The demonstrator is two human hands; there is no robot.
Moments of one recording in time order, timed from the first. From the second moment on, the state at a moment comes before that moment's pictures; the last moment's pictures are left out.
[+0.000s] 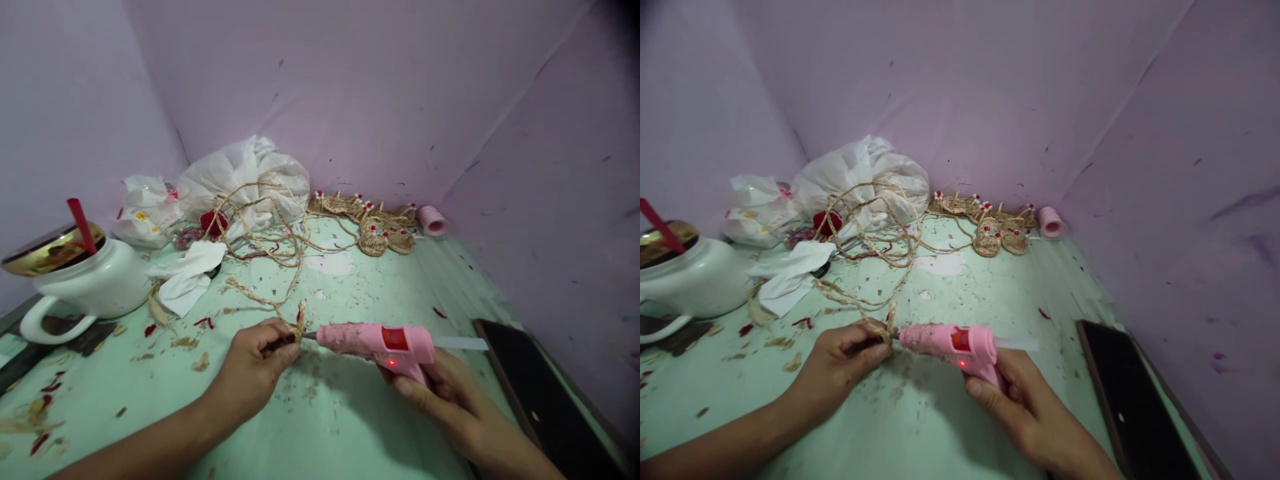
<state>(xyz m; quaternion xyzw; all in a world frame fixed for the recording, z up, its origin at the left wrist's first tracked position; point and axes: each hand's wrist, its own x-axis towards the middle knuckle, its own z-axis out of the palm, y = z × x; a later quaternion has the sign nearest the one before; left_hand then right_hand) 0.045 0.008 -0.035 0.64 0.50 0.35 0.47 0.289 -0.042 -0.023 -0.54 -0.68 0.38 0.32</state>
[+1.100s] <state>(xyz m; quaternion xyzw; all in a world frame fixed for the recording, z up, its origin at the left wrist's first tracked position) 0.044 0.007 -0.037 0.69 0.45 0.35 0.44 0.289 -0.041 -0.017 -0.52 -0.66 0.36 0.40</state>
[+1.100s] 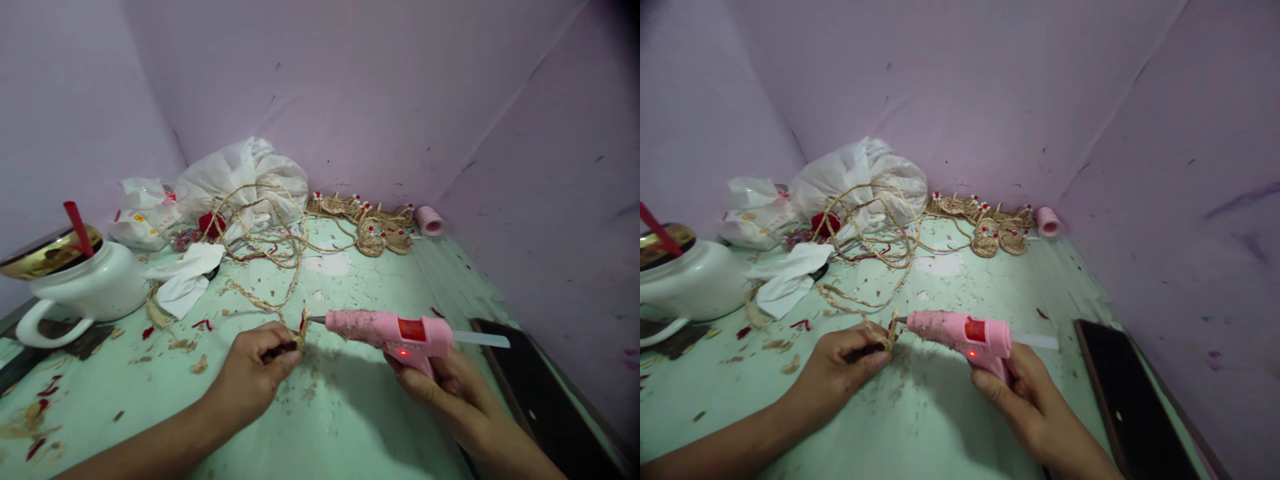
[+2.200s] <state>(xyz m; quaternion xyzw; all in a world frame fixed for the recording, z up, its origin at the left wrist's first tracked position) 0.044 0.007 -0.036 0.70 0.45 0.35 0.43 0.287 -0.034 -0.017 -0.53 -0.60 0.44 0.40</state>
